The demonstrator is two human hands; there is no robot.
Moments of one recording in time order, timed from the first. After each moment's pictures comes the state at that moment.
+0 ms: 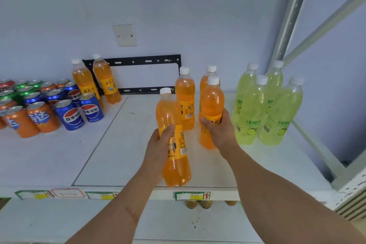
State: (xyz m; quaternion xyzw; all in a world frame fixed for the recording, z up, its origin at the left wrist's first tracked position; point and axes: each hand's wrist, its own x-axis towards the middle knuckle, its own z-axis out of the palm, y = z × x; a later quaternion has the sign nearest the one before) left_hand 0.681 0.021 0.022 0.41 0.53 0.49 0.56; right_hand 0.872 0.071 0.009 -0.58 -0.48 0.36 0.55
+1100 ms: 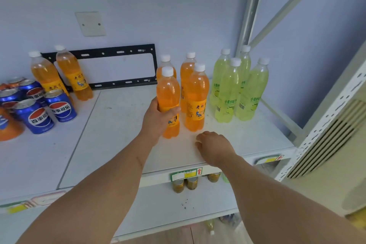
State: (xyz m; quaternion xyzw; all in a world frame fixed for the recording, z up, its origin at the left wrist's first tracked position) left_hand 0.692 0.079 0.025 0.60 0.50 0.43 0.46; right_hand 0.865 -0.019 -0.019 -0.71 -0.70 0.03 0.06
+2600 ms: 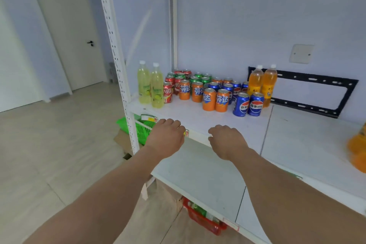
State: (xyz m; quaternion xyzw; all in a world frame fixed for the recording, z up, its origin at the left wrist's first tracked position) left_hand 0.171 -0.192 0.059 0.71 0.63 0.10 -0.30; right_hand 0.365 -0.097 0.060 -0.42 -0.90 -0.08 0.06
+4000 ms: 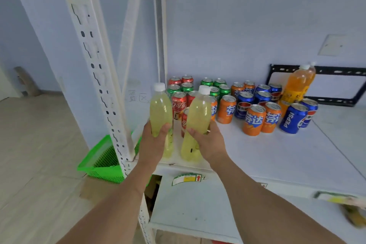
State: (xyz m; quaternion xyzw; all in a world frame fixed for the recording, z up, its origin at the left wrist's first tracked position) left_hand -0.184 0.079 0.005 0.47 0.60 0.56 0.31; right_hand -0.012 0.083 0.025 -0.56 -0.53 0.40 0.49
